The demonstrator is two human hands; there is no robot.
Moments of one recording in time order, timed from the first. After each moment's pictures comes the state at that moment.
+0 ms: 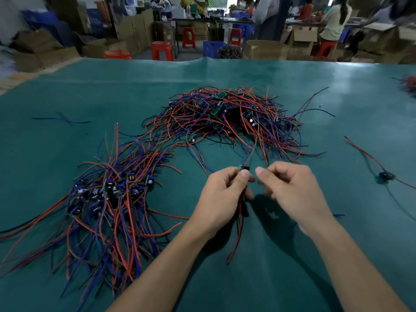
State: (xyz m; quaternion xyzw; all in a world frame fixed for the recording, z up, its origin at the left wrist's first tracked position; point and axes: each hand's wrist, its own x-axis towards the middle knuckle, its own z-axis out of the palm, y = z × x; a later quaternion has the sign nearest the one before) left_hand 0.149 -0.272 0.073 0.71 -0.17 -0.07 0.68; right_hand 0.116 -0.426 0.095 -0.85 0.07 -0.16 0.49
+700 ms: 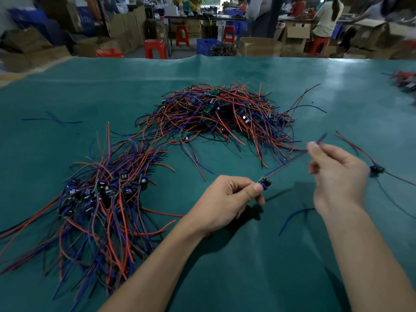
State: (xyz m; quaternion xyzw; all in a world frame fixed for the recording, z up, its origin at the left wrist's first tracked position) left_hand 0.145 -0.269 0.073 0.72 -0.29 -0.17 0.61; right_hand 0.125 -0.474 0.102 -0.57 0.23 -0.37 0.70
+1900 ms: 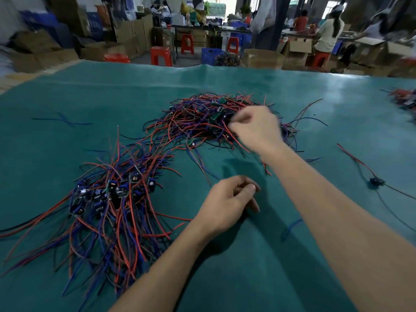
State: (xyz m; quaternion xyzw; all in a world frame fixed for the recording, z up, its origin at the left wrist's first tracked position) left_hand 0.149 -0.274 0.069 0.73 -0.22 -0.14 0.63; right_hand 0.228 -0.392 0.165 -0.93 0.09 -0.18 0.31
